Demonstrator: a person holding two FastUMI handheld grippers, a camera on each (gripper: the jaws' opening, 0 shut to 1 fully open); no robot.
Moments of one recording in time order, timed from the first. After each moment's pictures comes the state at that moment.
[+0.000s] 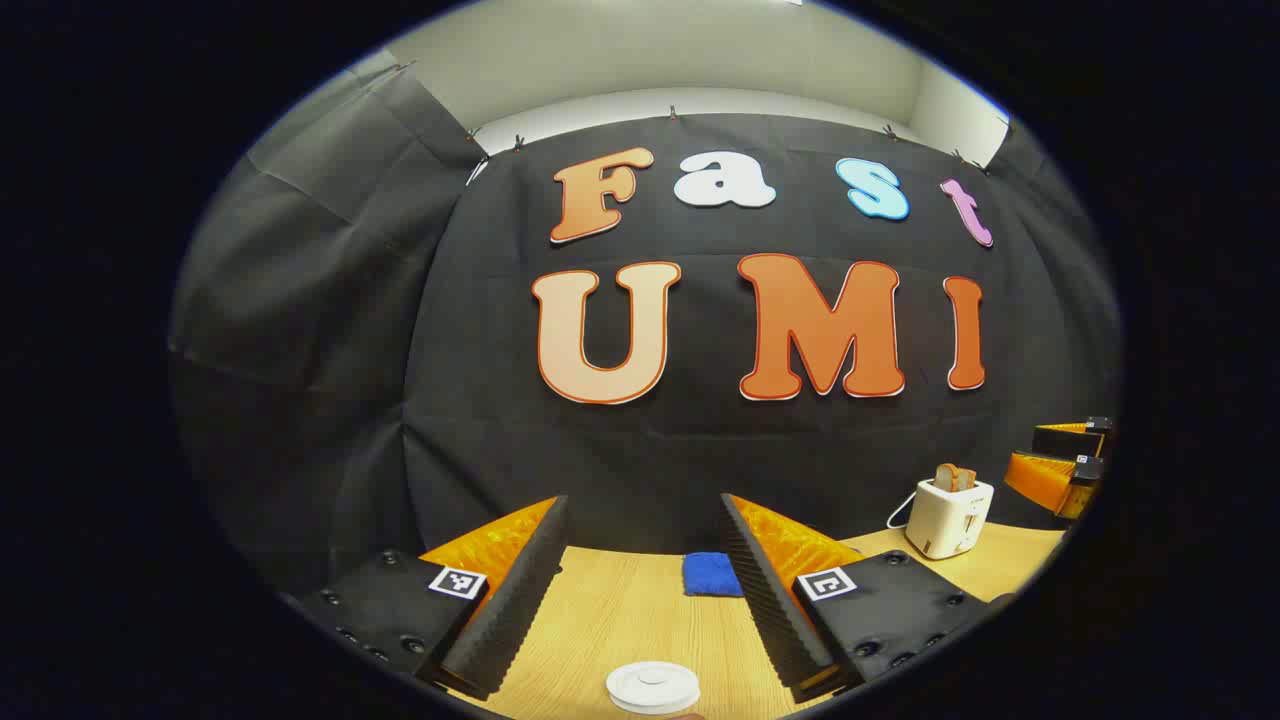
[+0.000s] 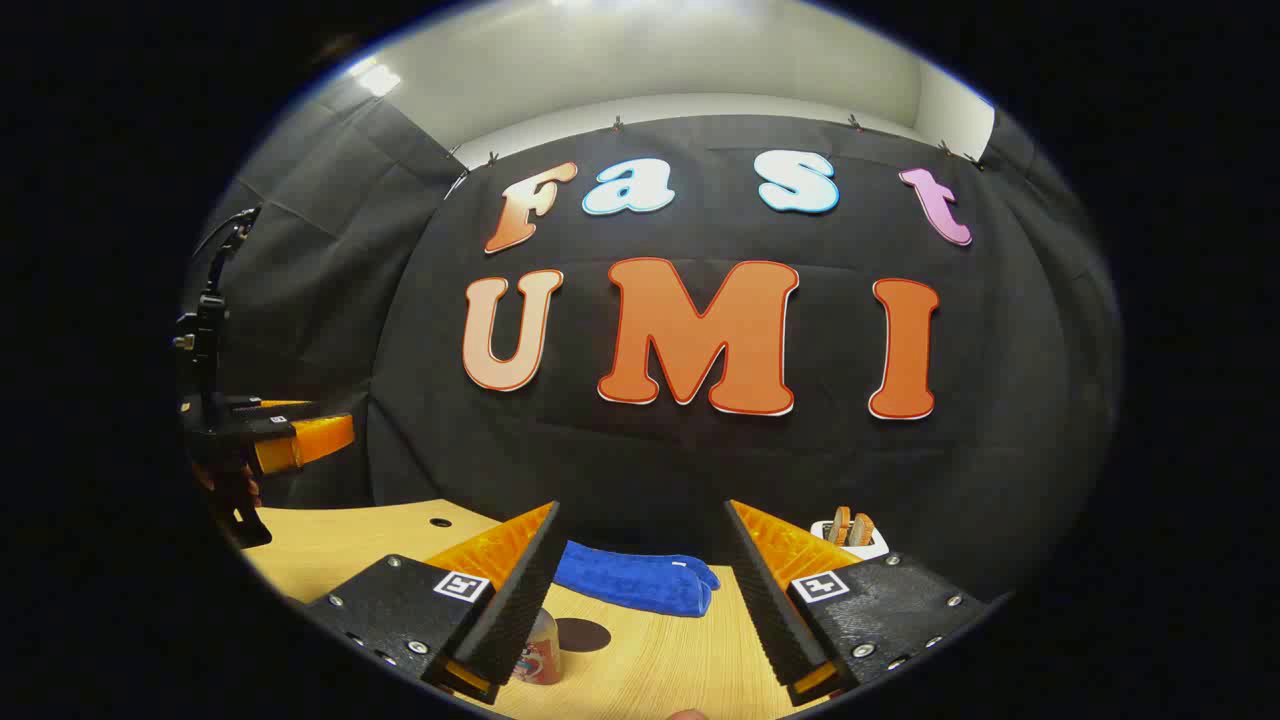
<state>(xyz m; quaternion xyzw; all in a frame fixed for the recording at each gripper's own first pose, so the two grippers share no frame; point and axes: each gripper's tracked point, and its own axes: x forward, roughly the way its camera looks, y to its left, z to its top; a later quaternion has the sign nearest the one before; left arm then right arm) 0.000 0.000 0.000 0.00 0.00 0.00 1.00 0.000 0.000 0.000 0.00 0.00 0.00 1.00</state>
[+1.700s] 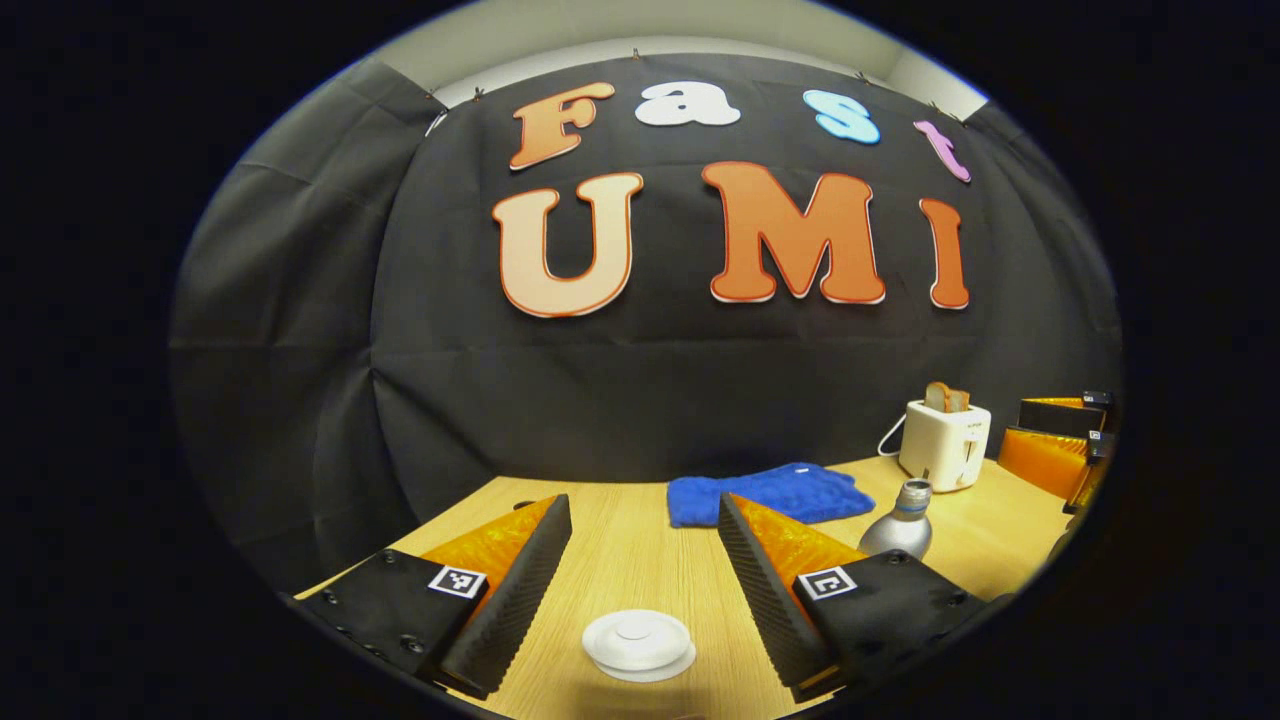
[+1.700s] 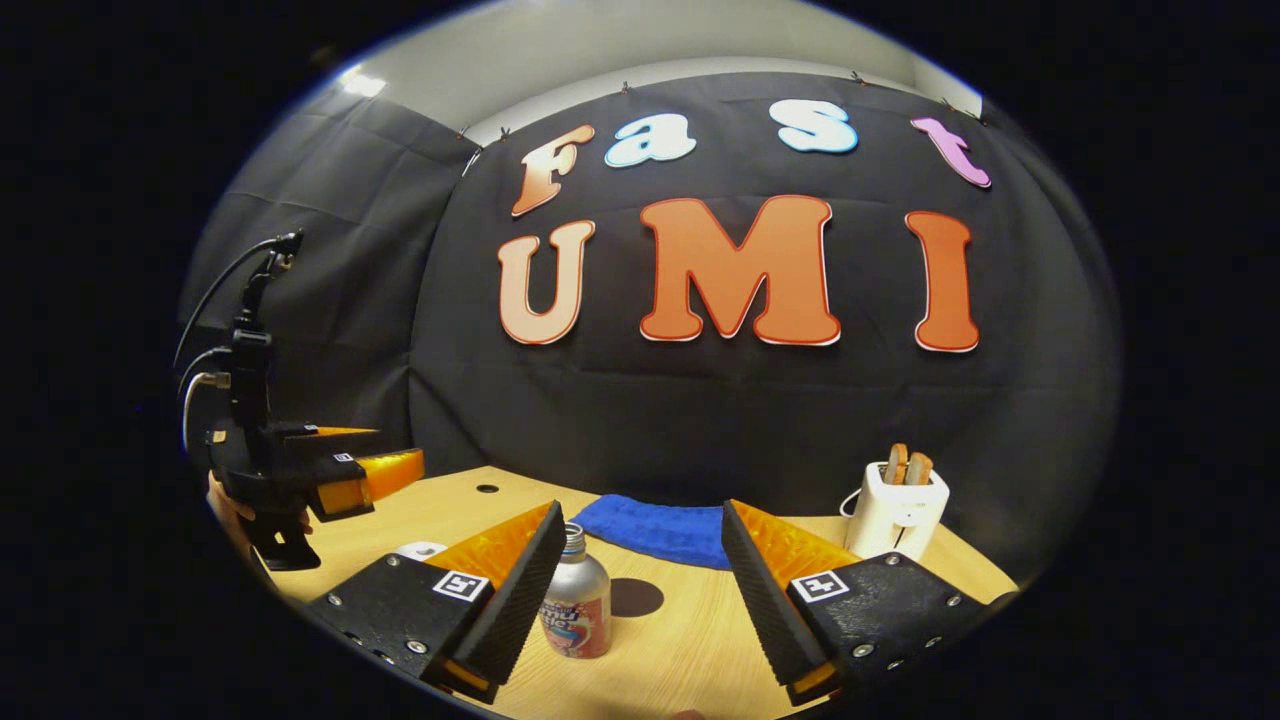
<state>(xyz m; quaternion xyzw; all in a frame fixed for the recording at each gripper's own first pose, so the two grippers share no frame) 0.002 -0.024 -0.104 0.03 0.12 -0.03 0.99 -0.008 0.045 -0.076 0.04 0.08 0.07 0.99</state>
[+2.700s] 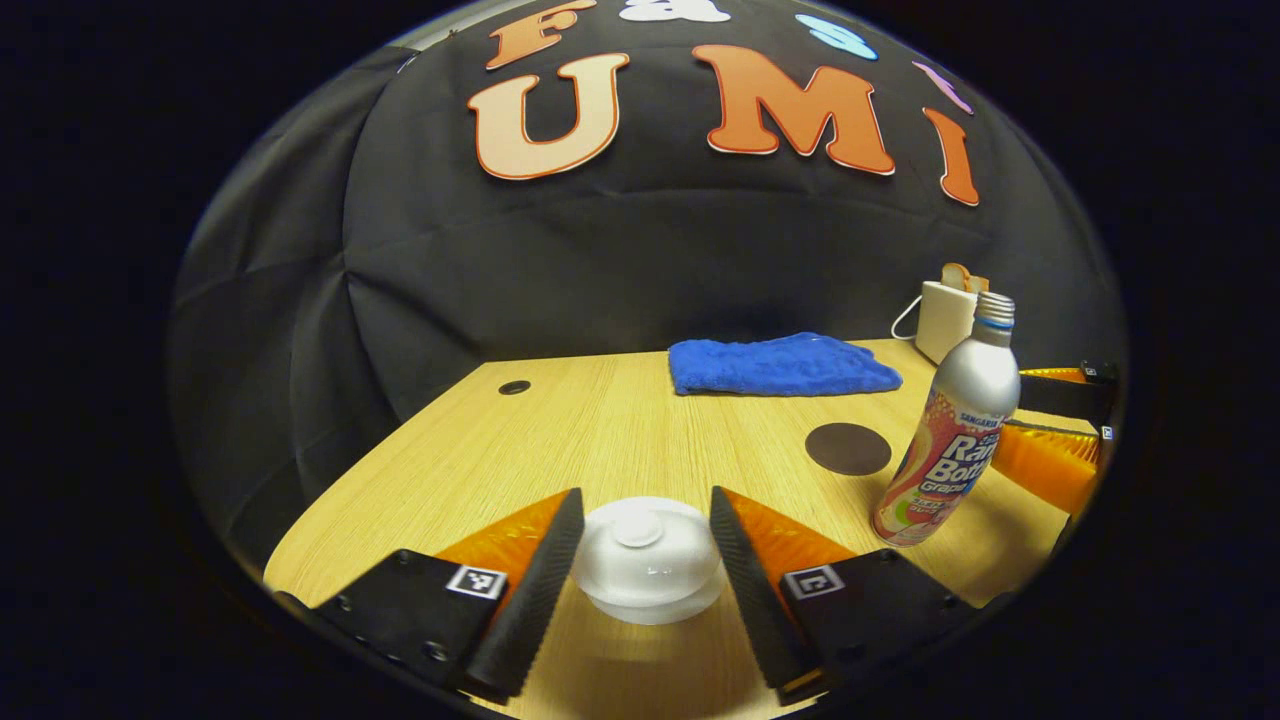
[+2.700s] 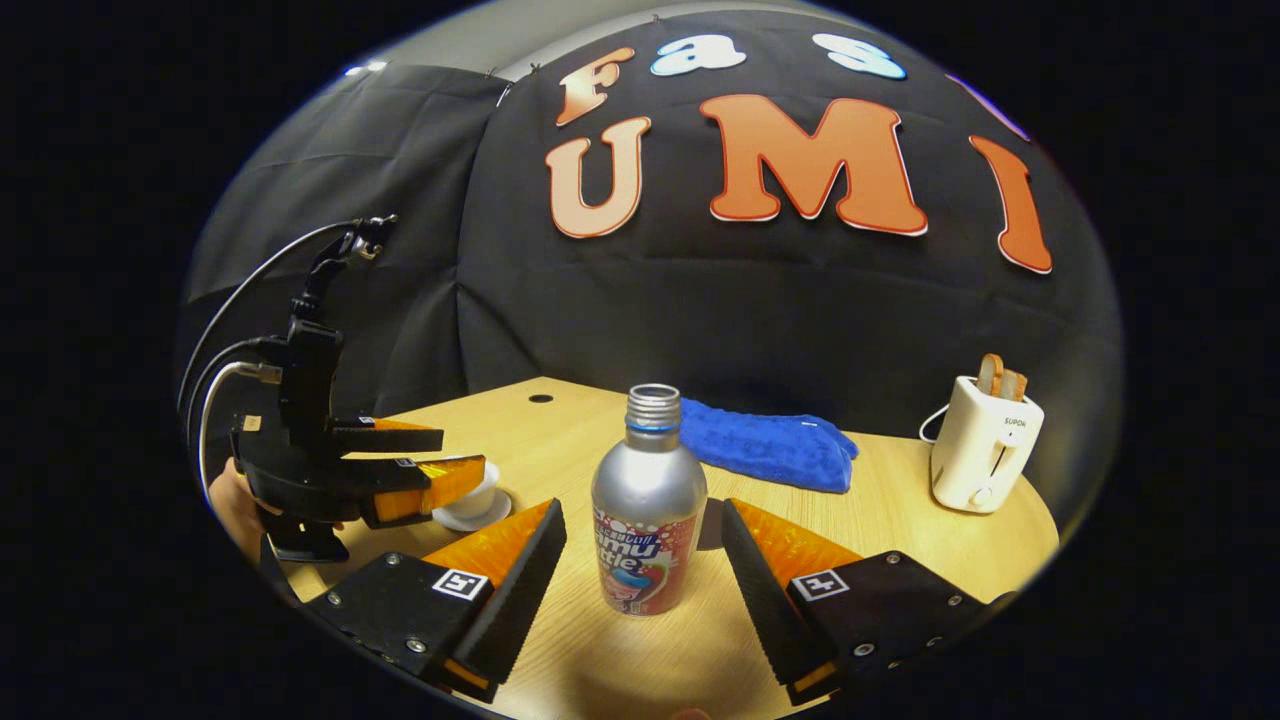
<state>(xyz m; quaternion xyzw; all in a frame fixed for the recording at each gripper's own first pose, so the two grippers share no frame) -0.007 -0.008 -0.231 0.05 0.27 -0.03 0.96 -0.004 0.107 -0.177 0.03 0.20 0.15 0.97</state>
